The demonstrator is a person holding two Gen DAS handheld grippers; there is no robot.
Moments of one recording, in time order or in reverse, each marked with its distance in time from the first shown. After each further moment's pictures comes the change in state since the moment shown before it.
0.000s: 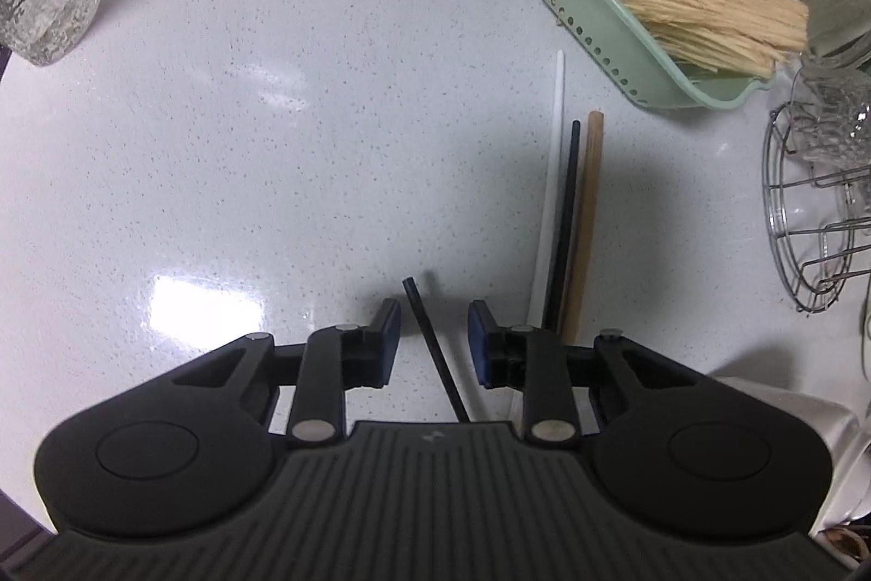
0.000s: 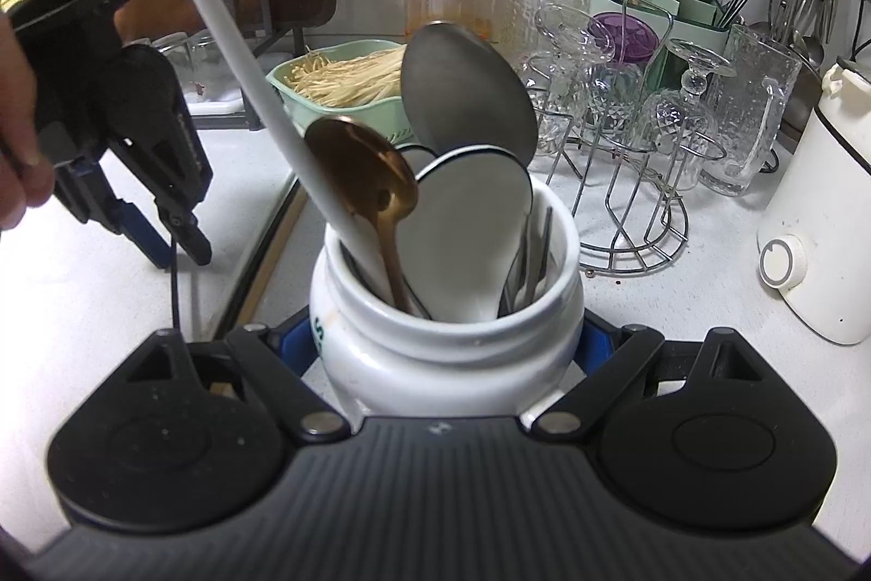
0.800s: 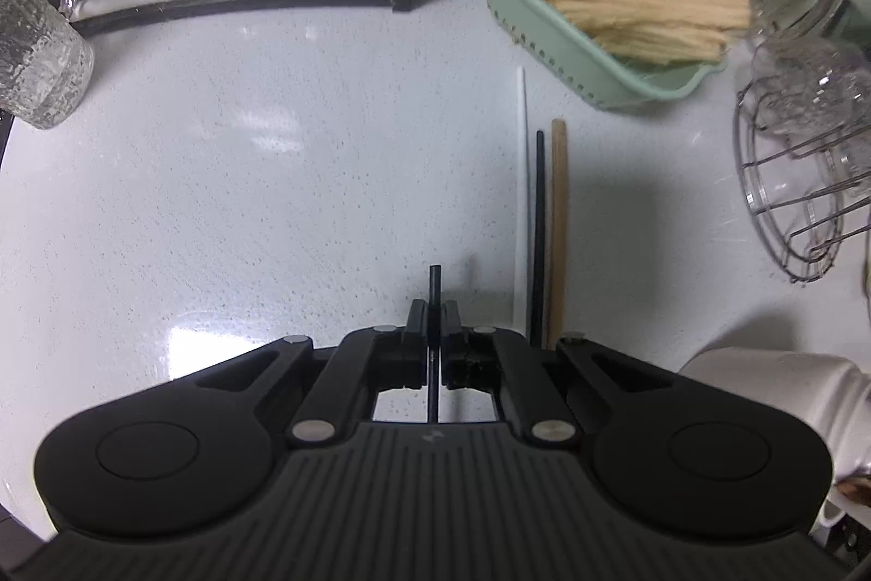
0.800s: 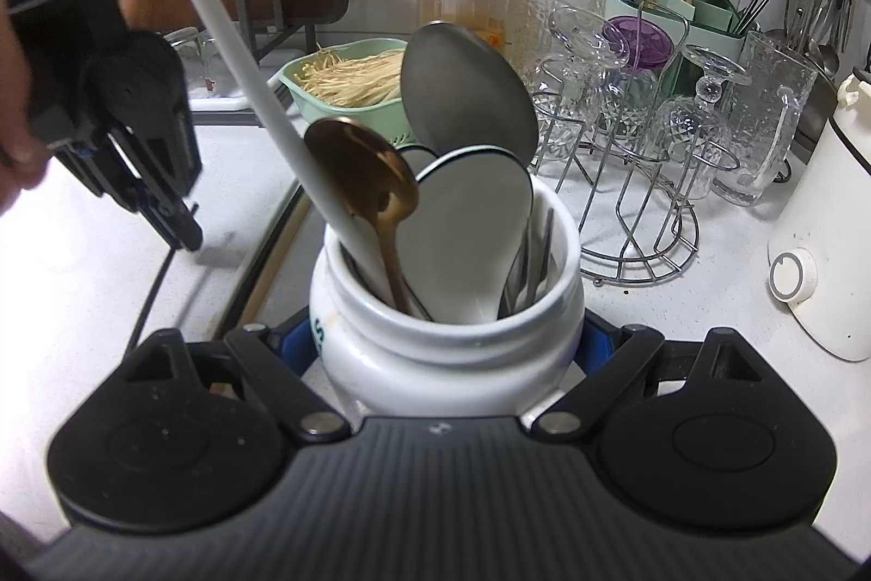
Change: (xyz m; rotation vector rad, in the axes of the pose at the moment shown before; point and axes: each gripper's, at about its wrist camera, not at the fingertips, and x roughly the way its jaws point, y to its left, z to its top) left arm -0.036 -0.020 -0.018 0.101 -0.095 -0.007; right arm 0.003 -0.001 0.002 -0.024 0.005 0.023
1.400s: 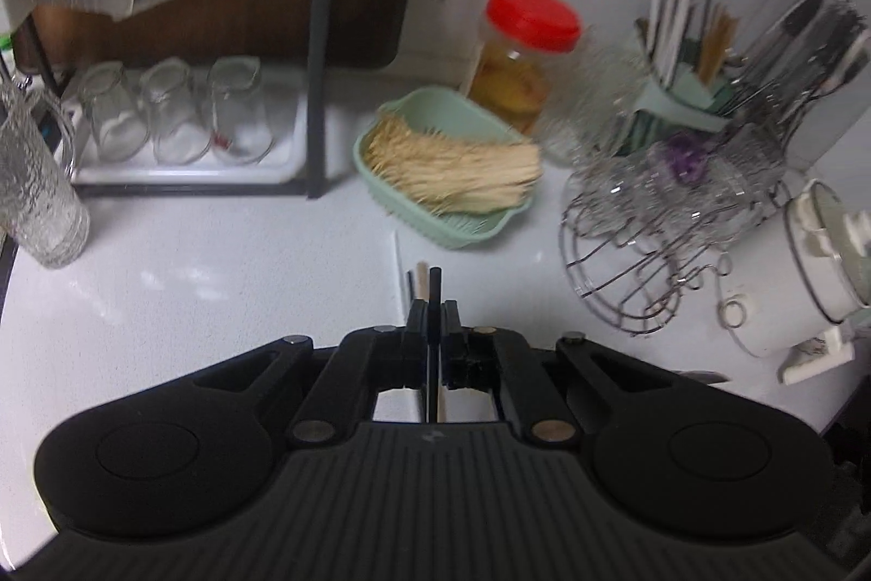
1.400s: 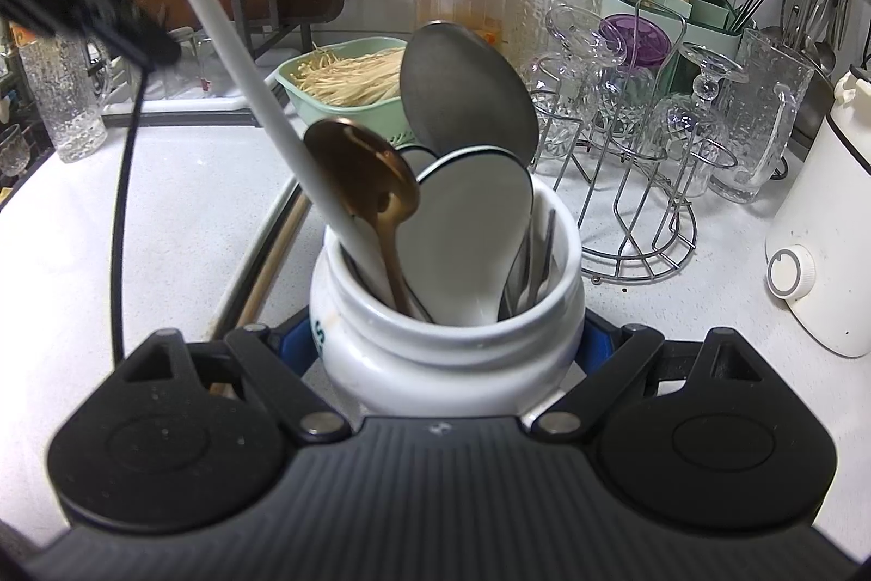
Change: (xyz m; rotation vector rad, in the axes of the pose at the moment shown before) left arm -0.116 -0.006 -0.016 0.127 -0.345 -0.227; right arm 0.000 0.000 0.001 0.005 0.005 -0.007
